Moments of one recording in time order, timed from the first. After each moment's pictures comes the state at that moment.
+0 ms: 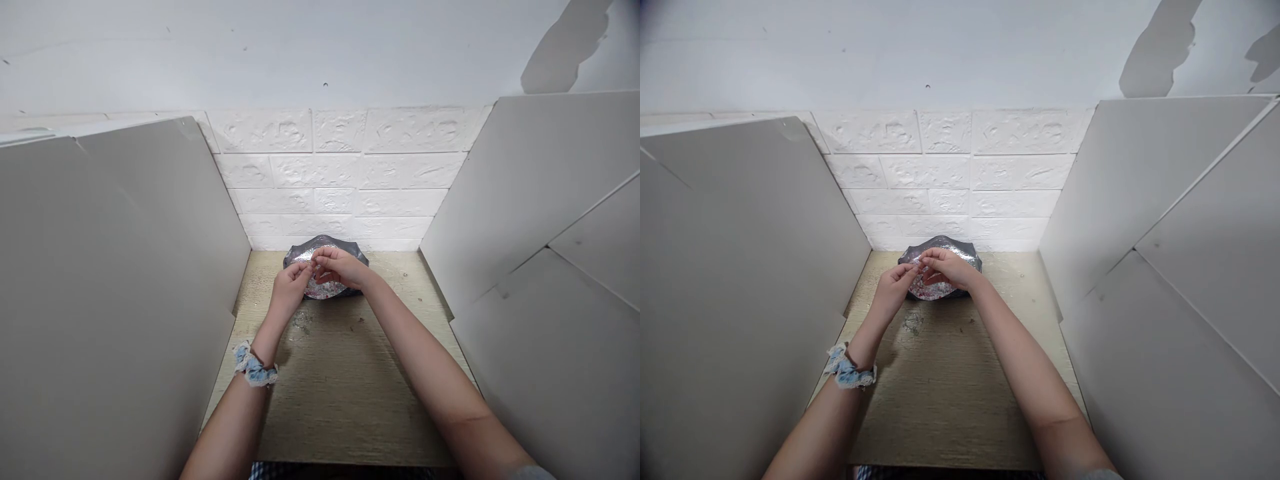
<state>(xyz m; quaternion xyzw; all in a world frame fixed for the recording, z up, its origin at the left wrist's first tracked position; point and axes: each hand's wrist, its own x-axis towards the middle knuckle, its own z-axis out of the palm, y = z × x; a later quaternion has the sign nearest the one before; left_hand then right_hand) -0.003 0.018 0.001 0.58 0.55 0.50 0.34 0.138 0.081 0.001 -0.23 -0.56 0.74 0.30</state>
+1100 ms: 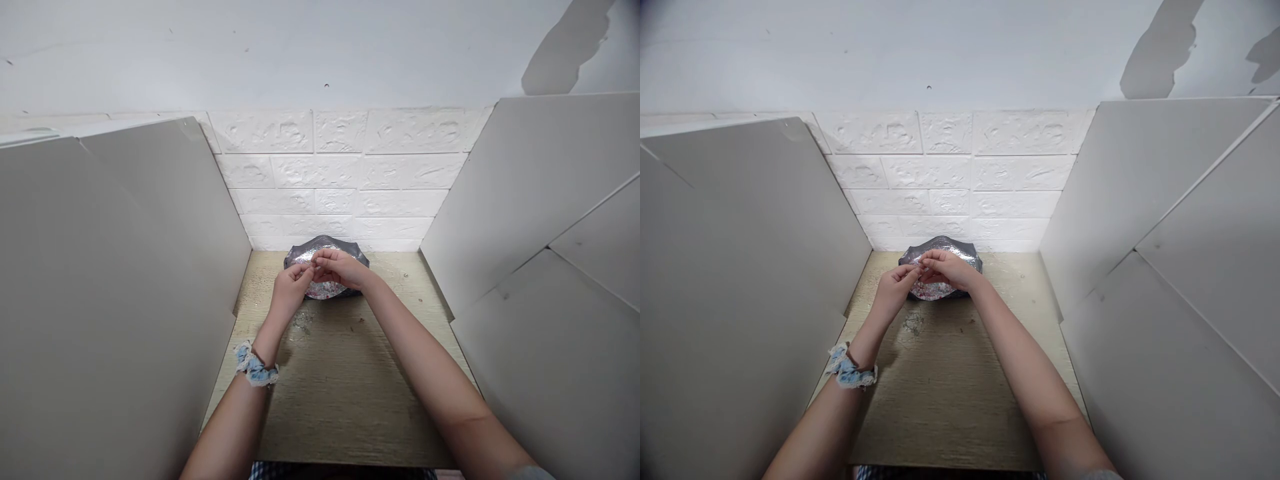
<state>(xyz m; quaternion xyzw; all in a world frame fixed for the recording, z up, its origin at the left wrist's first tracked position) -0.005 0.018 -0.001 0.59 0.56 0.48 0.31 0.137 0.082 -0.002 -0.22 -0.55 0.75 0.30</state>
